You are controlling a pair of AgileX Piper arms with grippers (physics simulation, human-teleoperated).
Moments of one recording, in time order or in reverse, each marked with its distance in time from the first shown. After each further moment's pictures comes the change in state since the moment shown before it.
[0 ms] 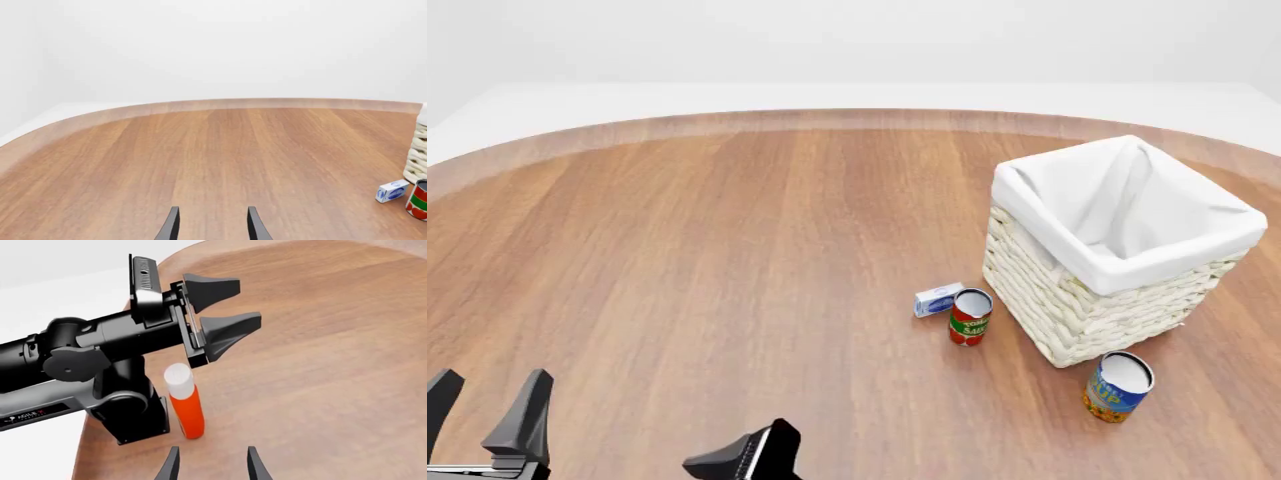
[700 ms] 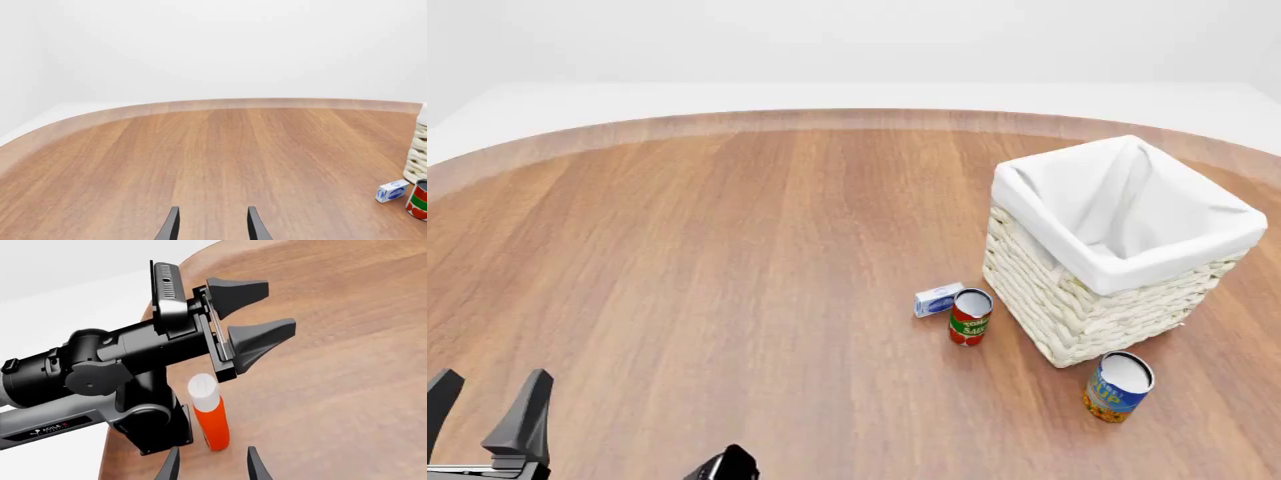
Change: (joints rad) left arm 0.000 0.000 0.000 0.000 0.000; right arm 0.063 0.091 -0.093 0.001 0.073
